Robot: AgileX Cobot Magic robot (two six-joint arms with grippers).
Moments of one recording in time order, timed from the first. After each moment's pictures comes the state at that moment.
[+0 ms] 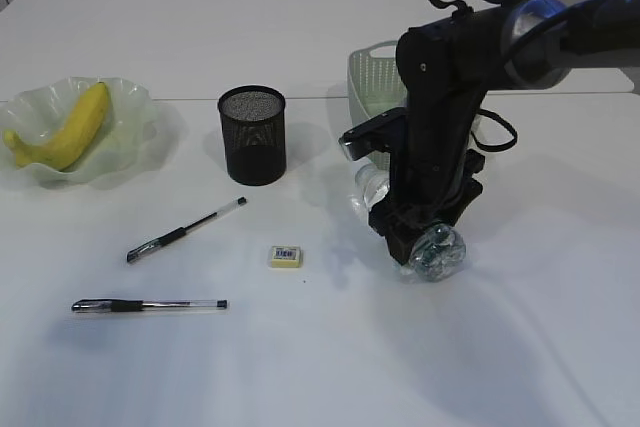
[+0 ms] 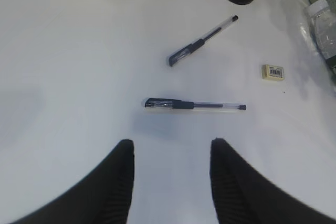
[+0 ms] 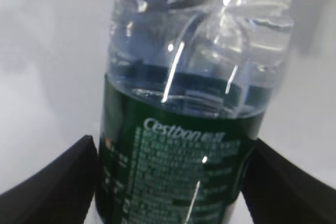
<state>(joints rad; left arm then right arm) 0.06 0.84 -0.68 -0.40 0.82 0.10 0.41 2.20 -1.64 -0.06 1.09 -0.17</state>
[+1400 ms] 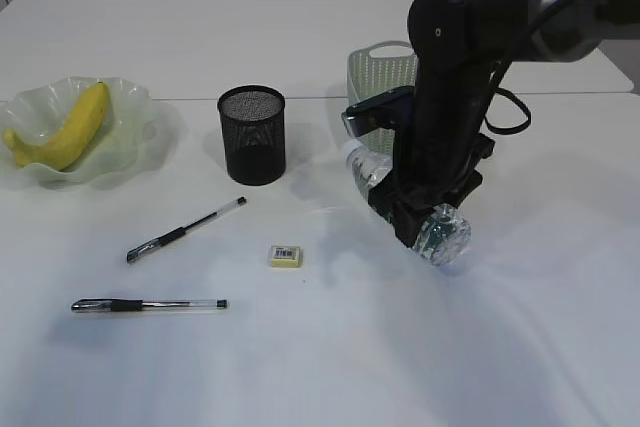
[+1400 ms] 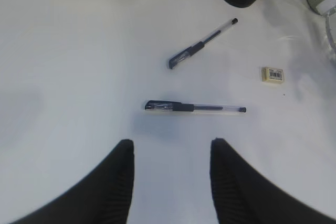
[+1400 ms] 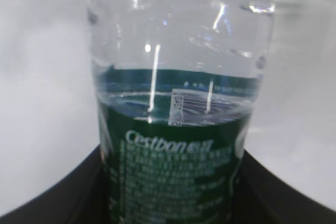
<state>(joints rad) 0.06 0.84 -0.68 -0.40 0.81 0.10 0.41 2.12 -1.64 -0.01 1.14 -0.15</state>
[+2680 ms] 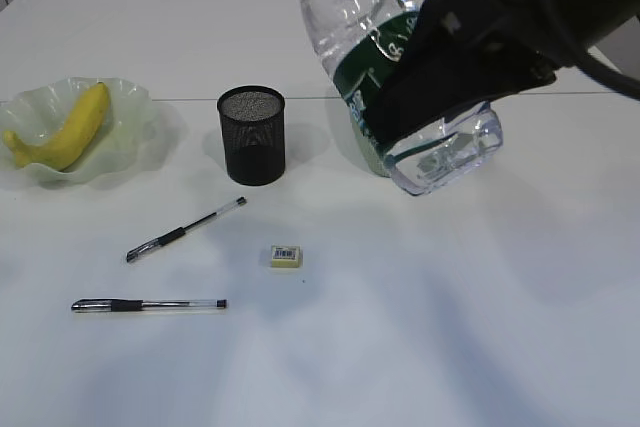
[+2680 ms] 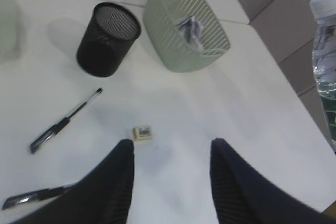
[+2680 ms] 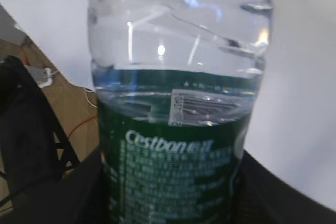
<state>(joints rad) 0.06 0.84 -0.68 -1.07 0.78 0.64 0.41 1.46 -1.41 0.54 1.22 -0.40</state>
